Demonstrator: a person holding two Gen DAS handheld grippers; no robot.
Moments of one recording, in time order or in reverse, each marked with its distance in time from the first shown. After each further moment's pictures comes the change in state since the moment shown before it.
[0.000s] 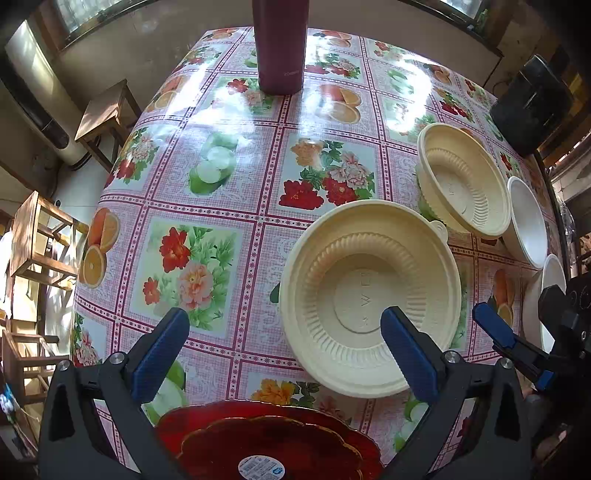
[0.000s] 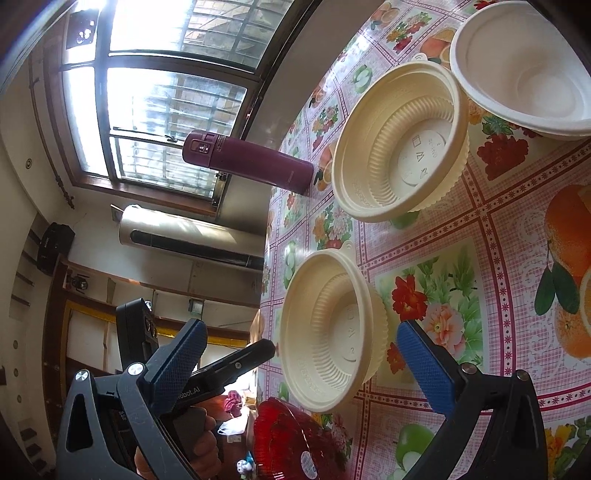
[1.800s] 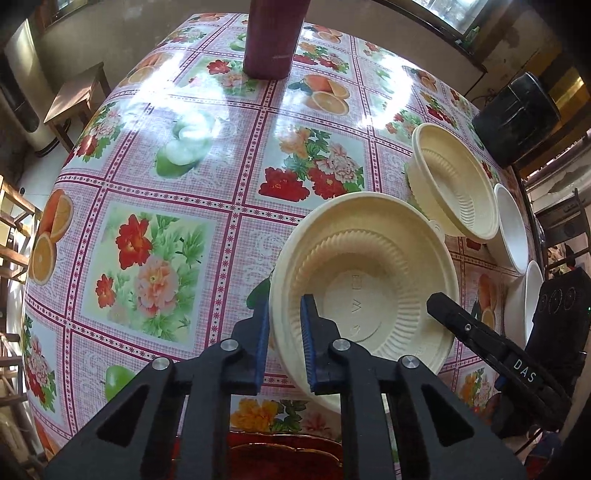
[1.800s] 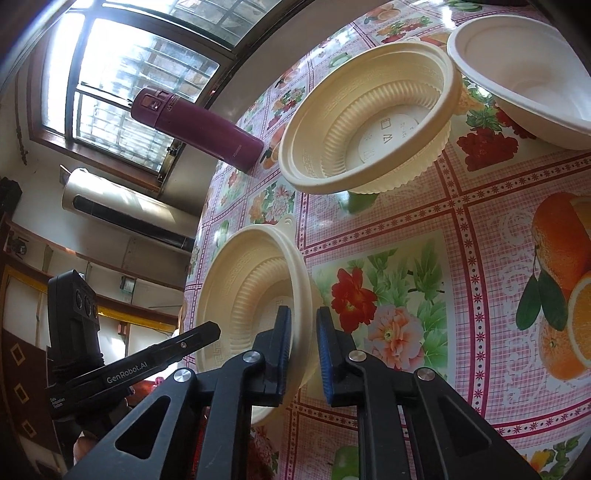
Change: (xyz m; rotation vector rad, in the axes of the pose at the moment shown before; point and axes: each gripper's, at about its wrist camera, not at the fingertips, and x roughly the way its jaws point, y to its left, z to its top) left arm 0.029 0.016 -0.003 -0.042 -0.001 -0.169; right arm 0.039 -0.005 -0.009 -0.130 0.028 -0.270
